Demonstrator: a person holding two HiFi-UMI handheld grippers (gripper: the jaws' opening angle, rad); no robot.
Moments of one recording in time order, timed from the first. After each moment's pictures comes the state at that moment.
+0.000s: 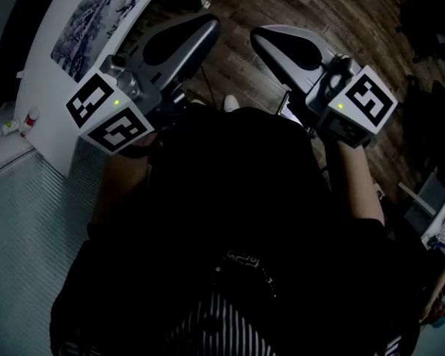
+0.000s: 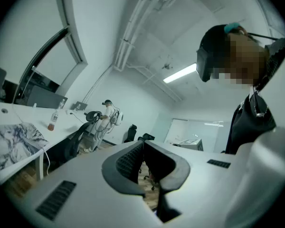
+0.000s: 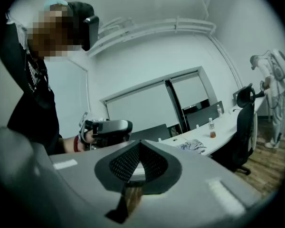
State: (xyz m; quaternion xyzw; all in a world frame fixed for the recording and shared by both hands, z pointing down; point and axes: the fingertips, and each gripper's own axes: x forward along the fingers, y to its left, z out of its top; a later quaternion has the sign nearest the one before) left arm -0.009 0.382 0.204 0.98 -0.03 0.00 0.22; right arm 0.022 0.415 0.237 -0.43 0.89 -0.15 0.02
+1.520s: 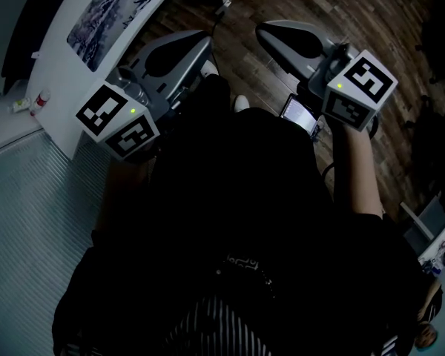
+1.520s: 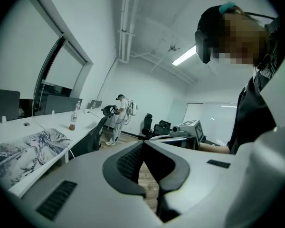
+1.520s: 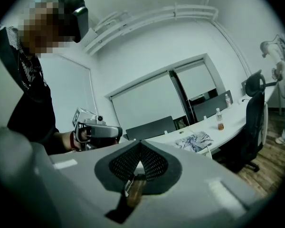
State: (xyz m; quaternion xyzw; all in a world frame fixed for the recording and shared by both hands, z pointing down) left arm -0.035 0.374 0.252 0.97 -0.13 0.09 0.19; right arm 0.024 0.386 0.273 -0.36 0.91 -0.19 0.00
